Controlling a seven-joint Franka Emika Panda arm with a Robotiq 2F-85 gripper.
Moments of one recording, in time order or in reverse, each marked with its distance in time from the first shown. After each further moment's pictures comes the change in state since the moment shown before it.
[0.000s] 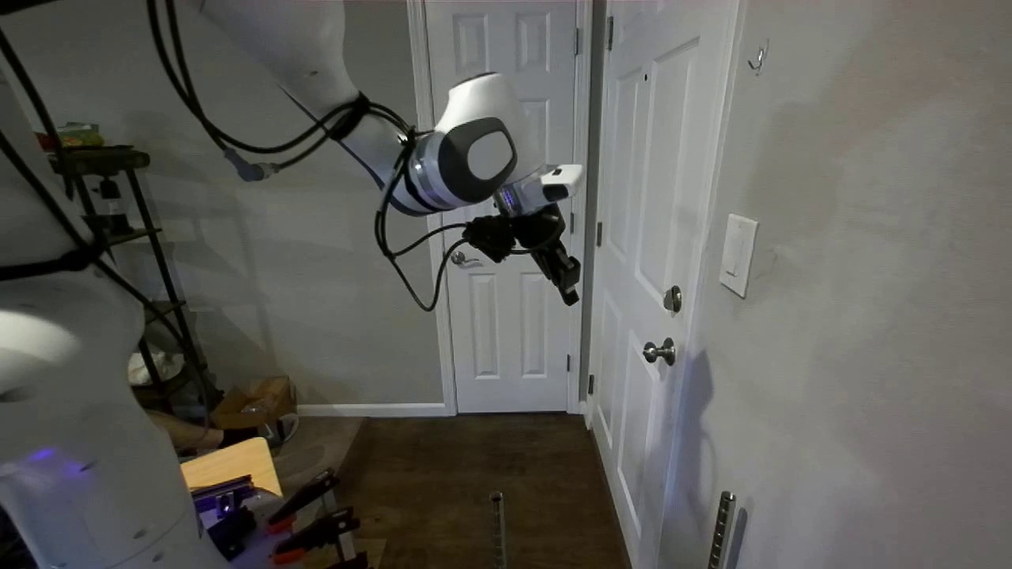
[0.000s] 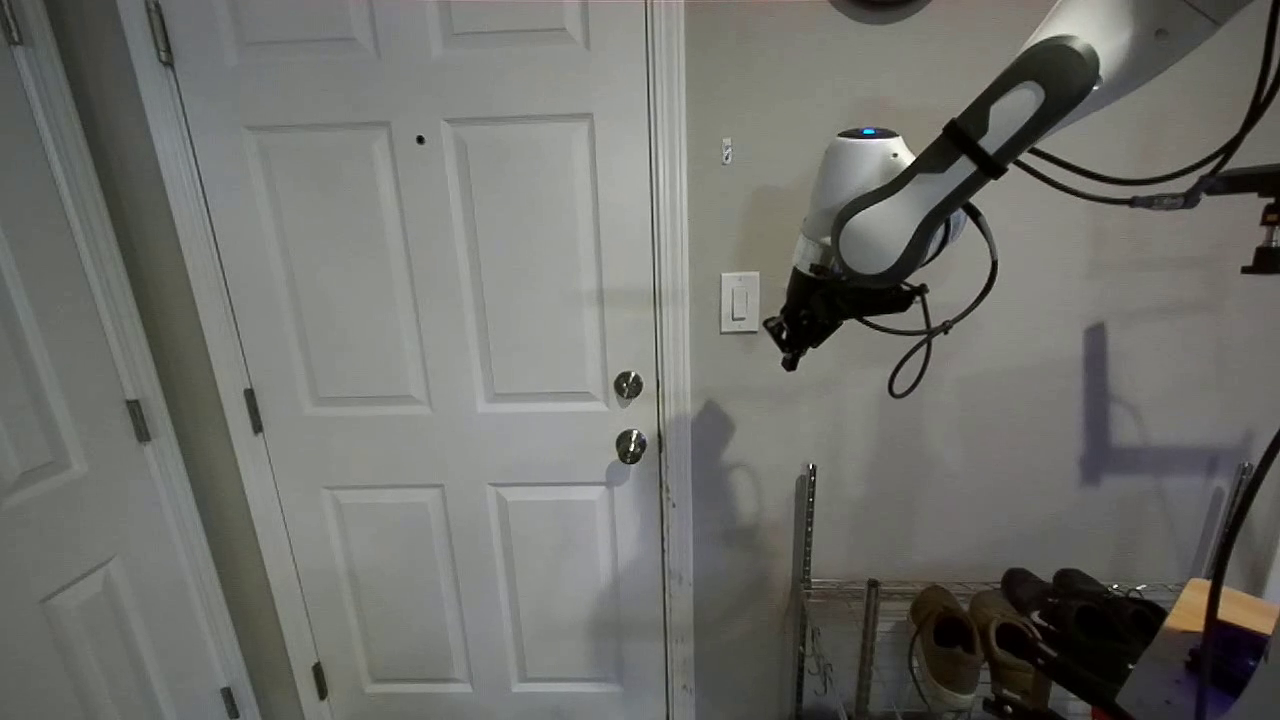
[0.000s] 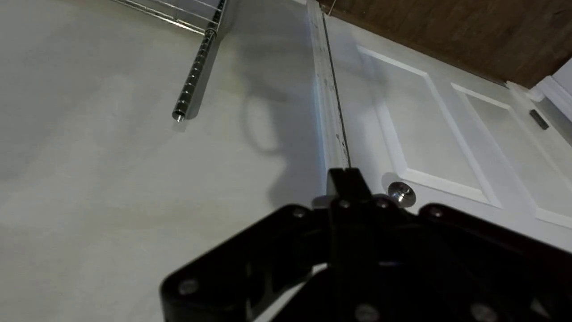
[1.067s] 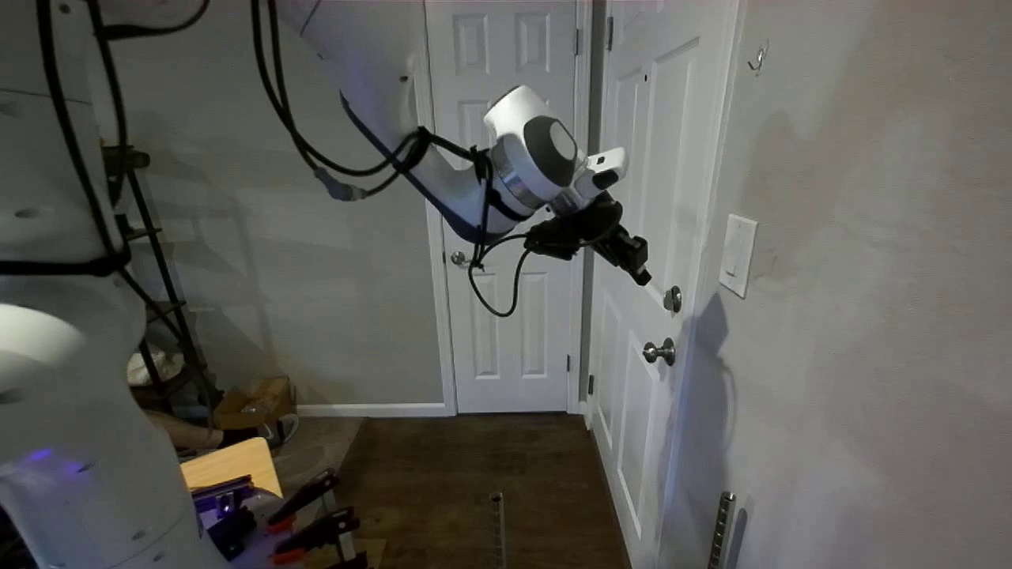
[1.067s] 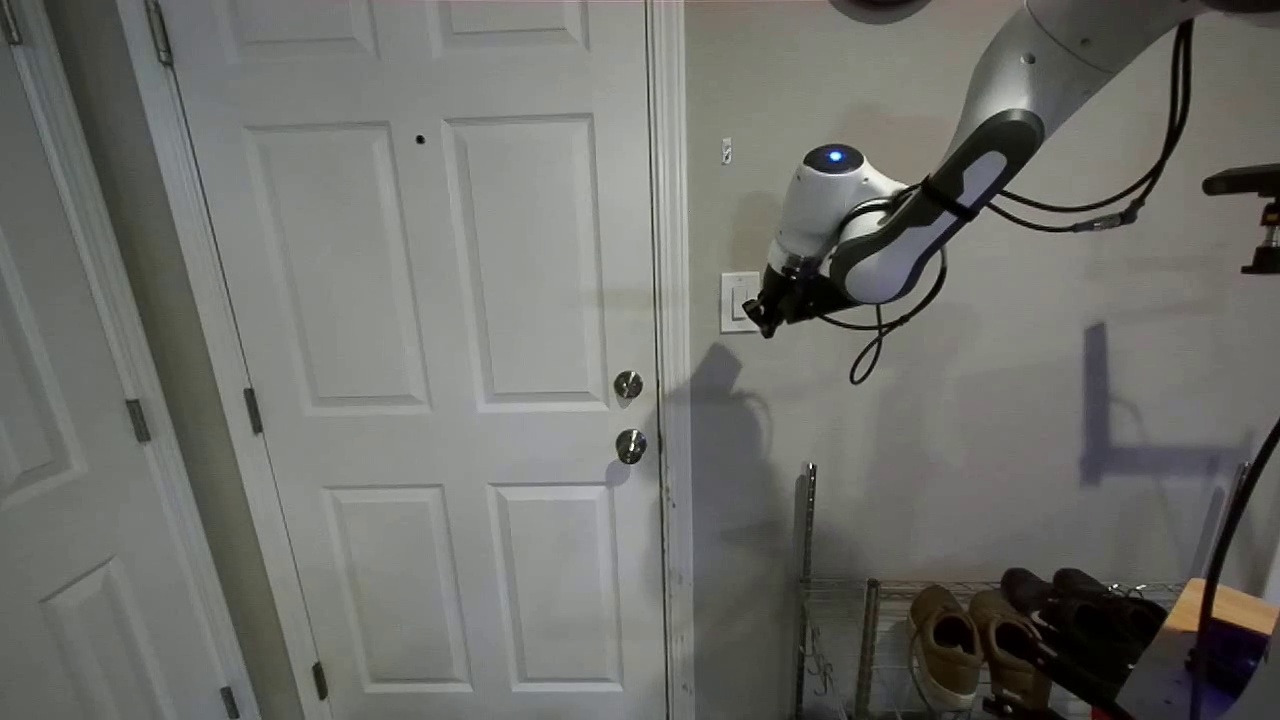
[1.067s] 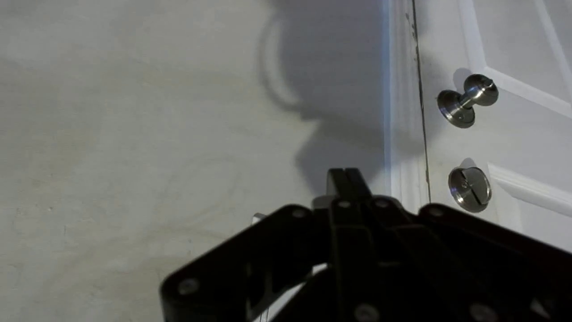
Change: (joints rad) arm -0.020 0.214 -0.081 0.259 -0.588 0.120 0.417
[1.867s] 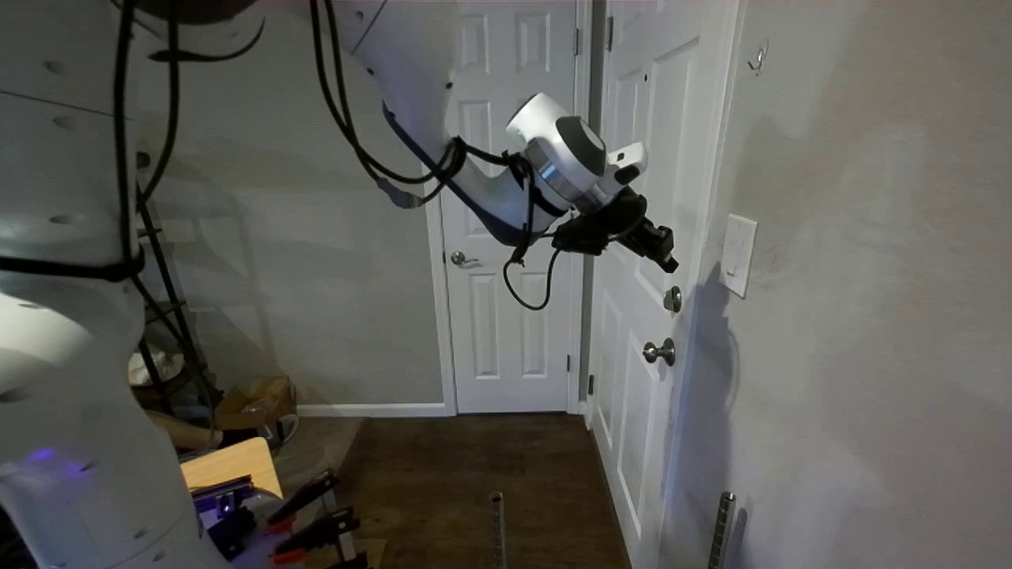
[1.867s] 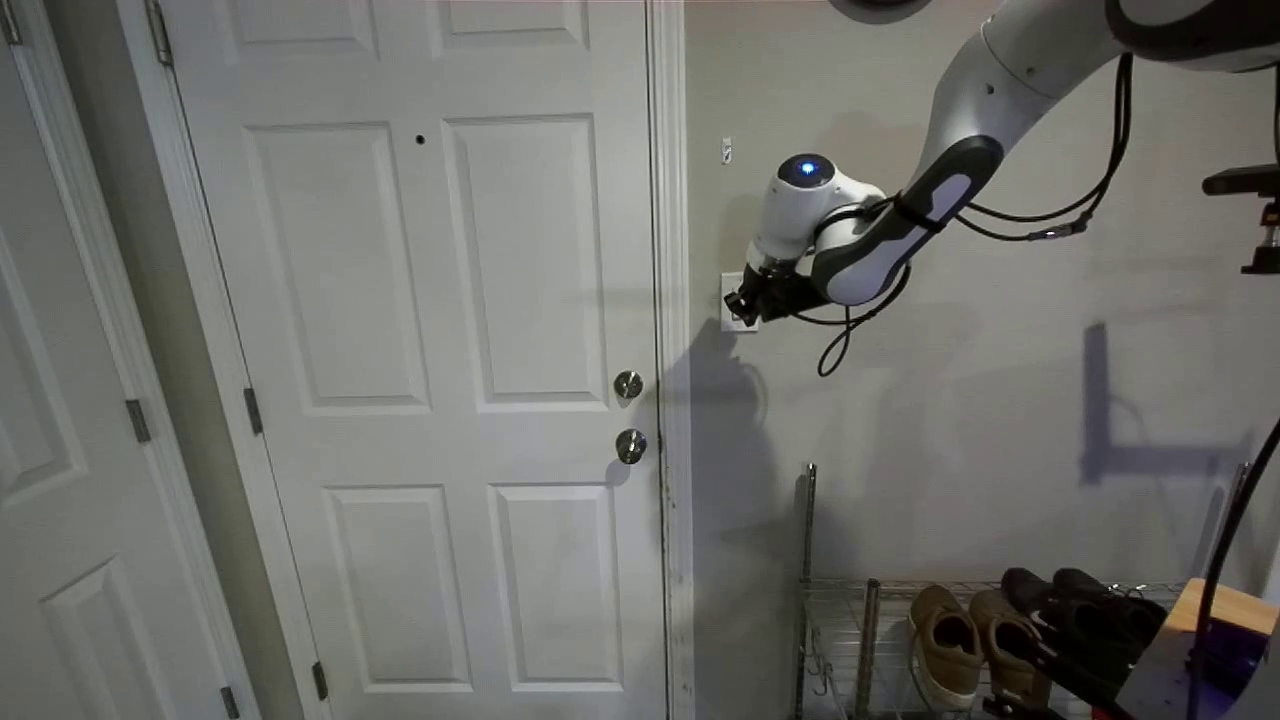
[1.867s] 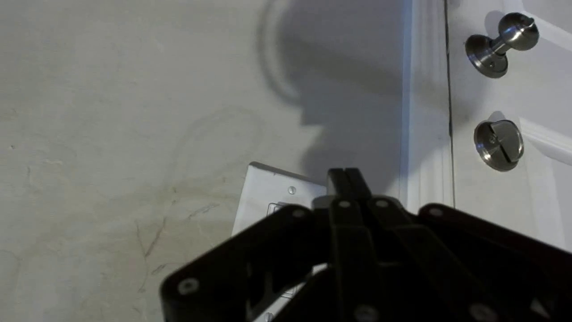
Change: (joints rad) arm 0.017 0.130 -0.023 0.186 -0.155 -0.006 0.139
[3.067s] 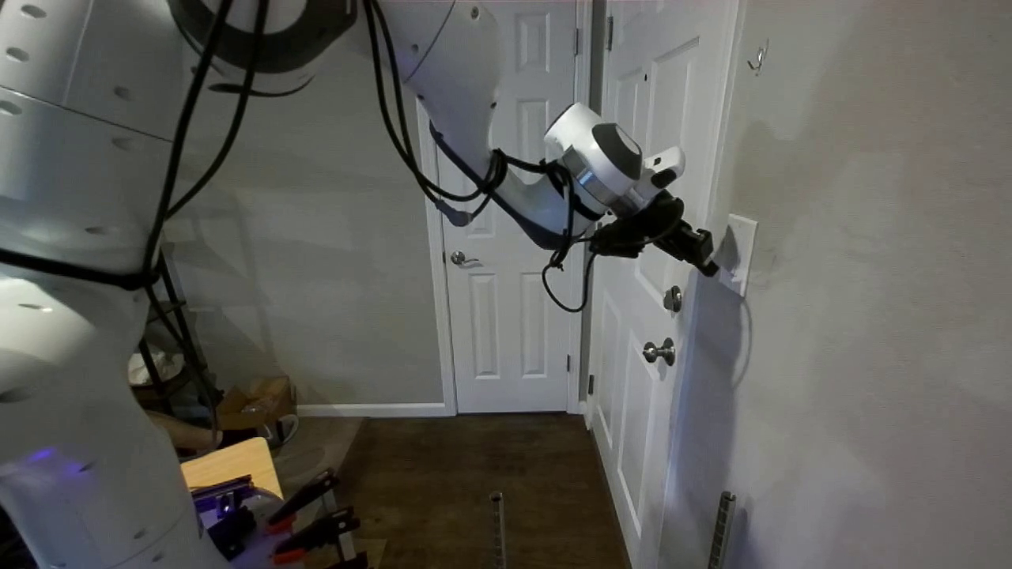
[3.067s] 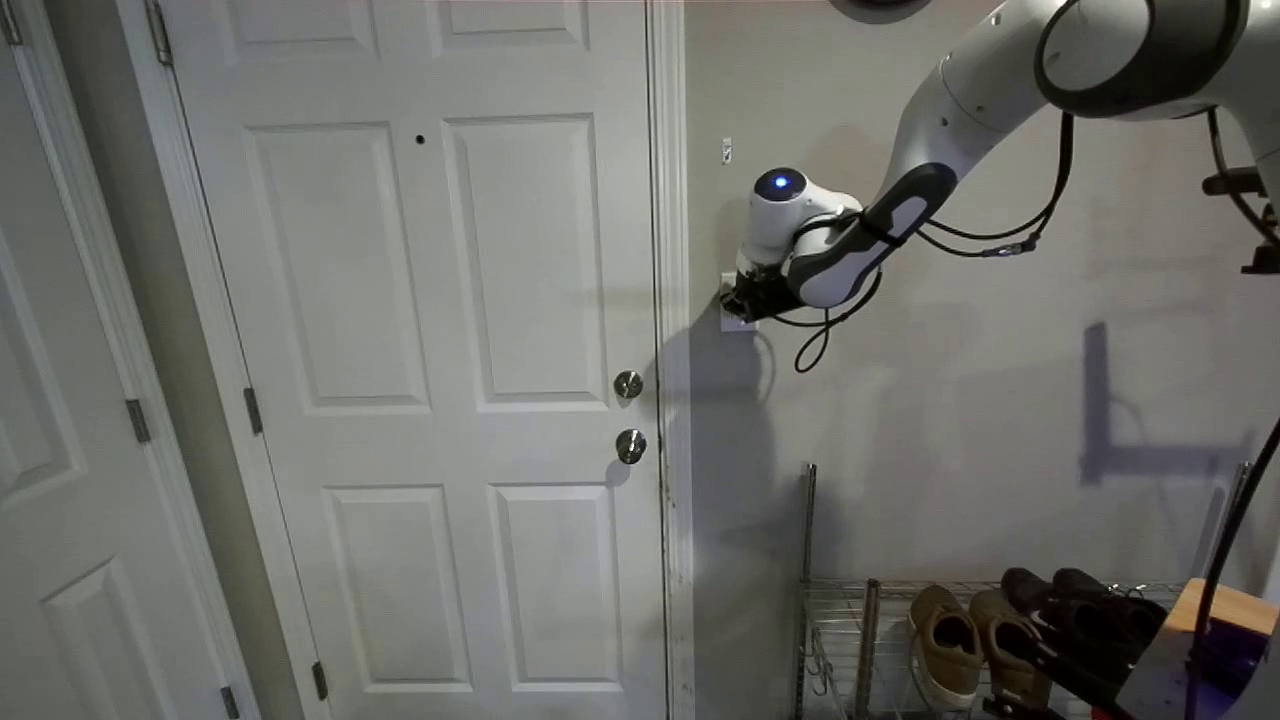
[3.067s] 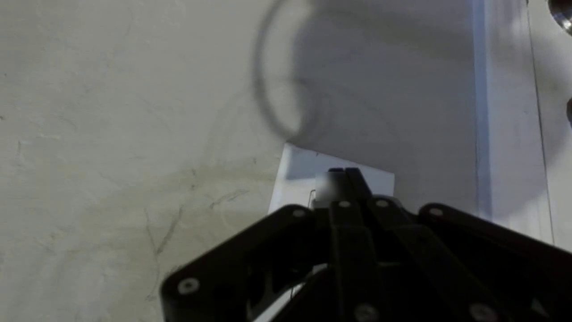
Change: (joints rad) arm -0.004 0.160 -0.022 0.217 0.020 -0.085 0.000
